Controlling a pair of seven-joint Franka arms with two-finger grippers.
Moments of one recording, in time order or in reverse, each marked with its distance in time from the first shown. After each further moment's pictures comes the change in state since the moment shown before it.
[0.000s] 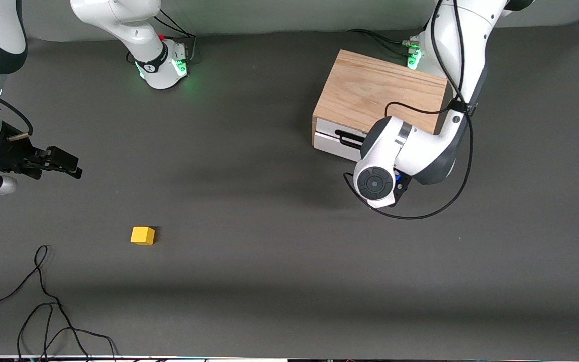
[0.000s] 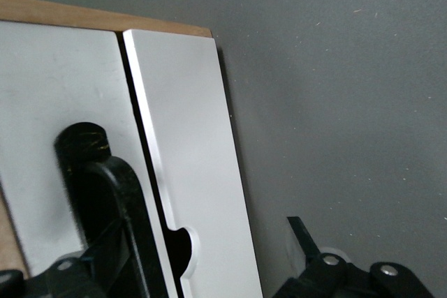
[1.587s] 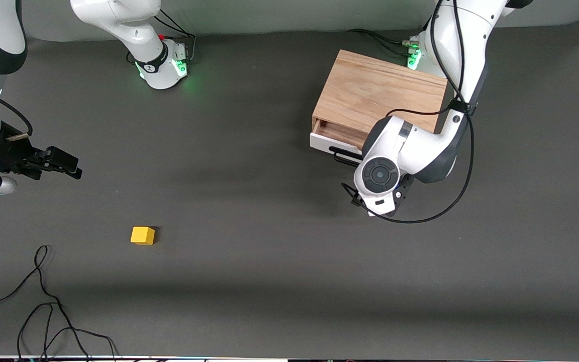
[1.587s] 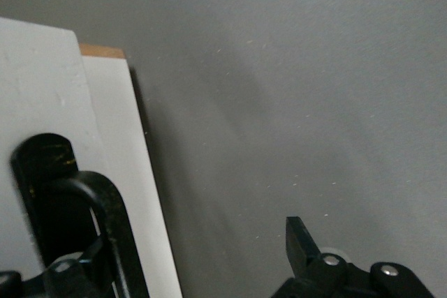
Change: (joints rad) left arm 0.004 -0.013 0.002 -0.021 0.048 0.252 -0.005; right arm 0.000 0.002 0.000 0.006 0.000 0.000 0.000
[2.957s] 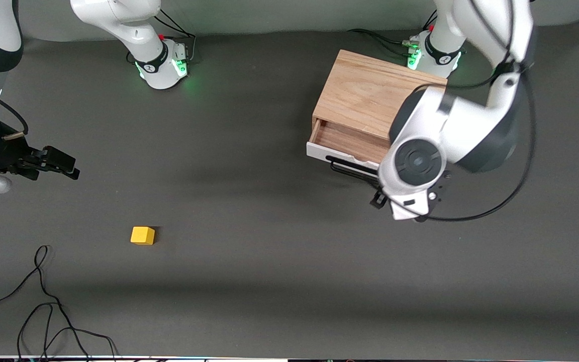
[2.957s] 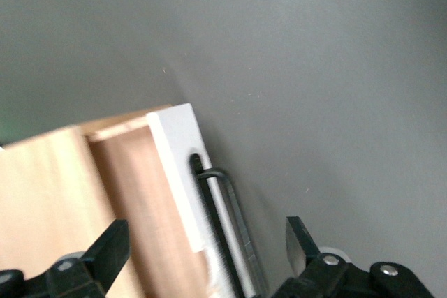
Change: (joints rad) left arm 0.051 -0.065 0.010 0.372 0.035 -0.435 0.224; right arm -0.003 0.002 -0.003 0.016 0.005 0.000 0.000
